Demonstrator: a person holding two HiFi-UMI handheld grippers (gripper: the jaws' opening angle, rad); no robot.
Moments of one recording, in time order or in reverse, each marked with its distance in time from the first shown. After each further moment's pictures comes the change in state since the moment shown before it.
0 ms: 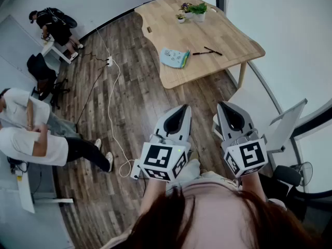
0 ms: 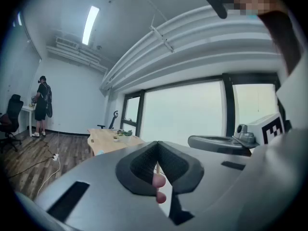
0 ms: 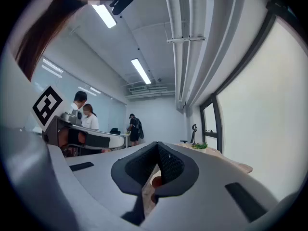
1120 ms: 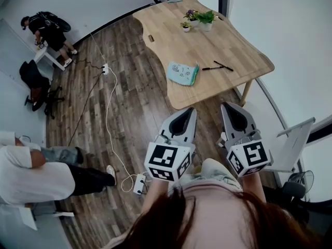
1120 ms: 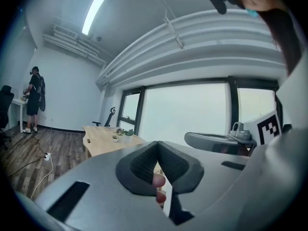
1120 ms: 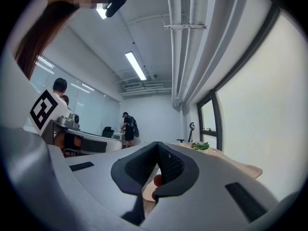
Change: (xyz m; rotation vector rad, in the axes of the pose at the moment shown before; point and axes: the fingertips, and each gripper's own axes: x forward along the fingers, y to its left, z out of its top) left arm 0.076 0.118 0.009 -0.030 0.028 -0.073; right arm 0.143 -0.009 -0.009 0.017 0.027 -0.062
